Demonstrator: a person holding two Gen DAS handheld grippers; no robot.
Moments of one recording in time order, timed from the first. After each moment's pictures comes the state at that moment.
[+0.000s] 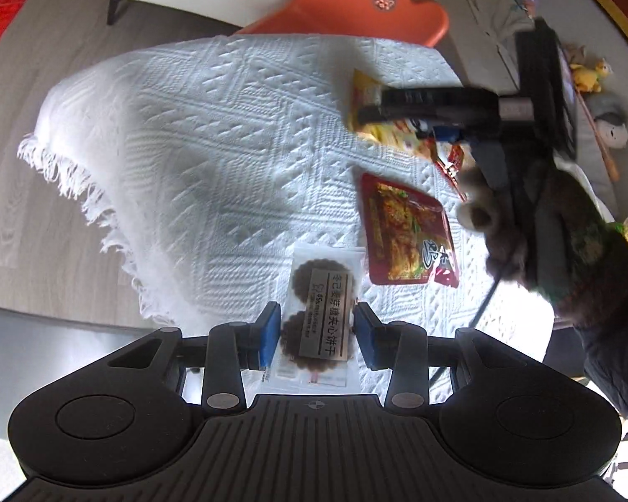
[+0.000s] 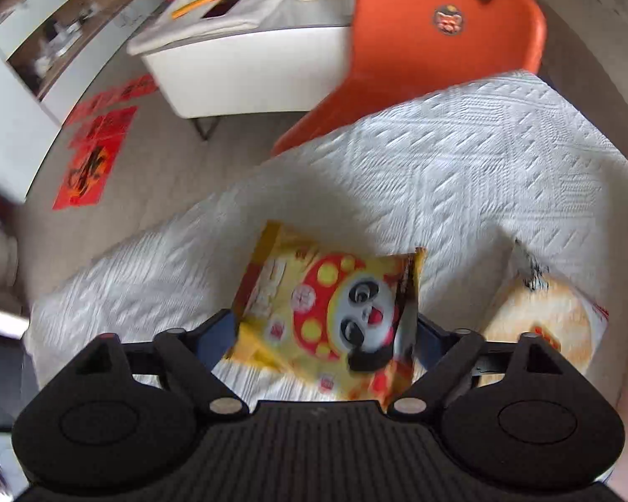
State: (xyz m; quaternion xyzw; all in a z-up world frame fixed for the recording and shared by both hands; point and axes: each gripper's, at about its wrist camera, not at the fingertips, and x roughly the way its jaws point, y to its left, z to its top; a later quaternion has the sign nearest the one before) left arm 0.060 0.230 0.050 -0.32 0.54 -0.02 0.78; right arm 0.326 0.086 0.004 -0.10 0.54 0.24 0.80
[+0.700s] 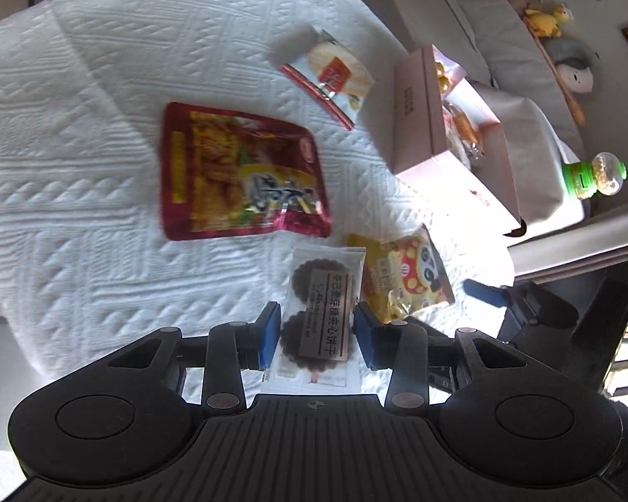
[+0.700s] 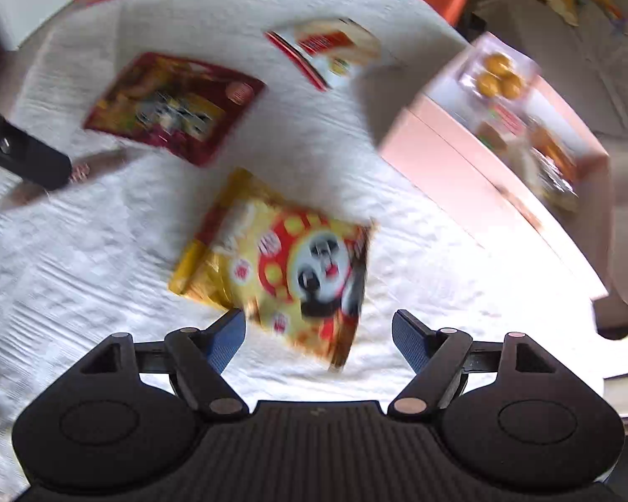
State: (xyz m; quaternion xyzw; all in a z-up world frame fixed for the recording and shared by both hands) left arm 0.101 0.091 0.049 -0.30 0.55 -0.09 0.77; right arm 0.153 -0.125 0.016 -0.28 0.51 0.21 0.78
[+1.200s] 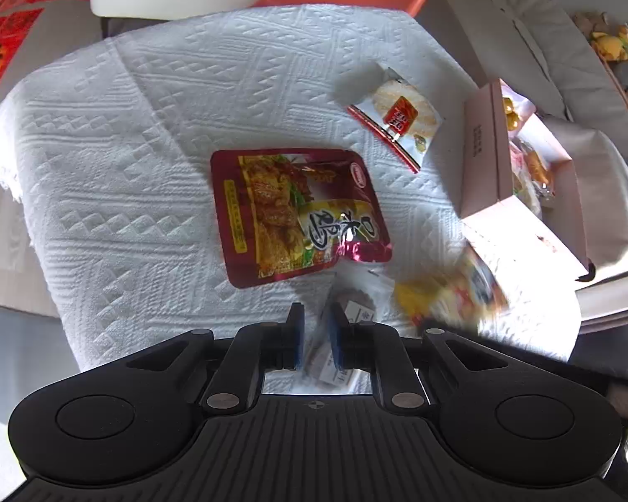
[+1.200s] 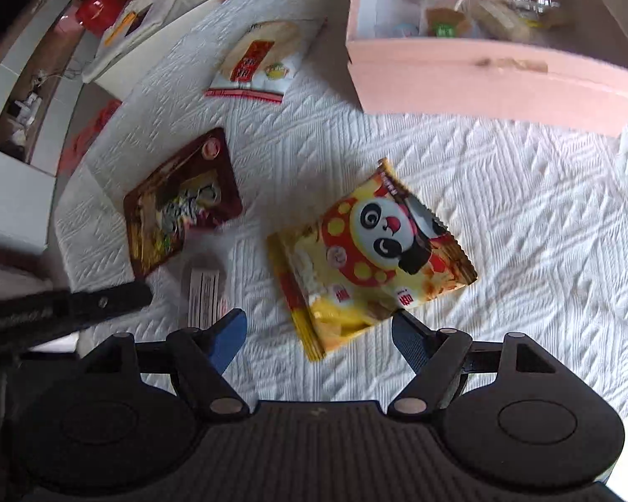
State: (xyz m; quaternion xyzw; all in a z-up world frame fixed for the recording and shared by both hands) left arm 0.113 0.090 0.062 -0.26 0.56 0.03 0.79; right arm 0.191 -0.138 0.022 0.07 0.61 0.15 0.77
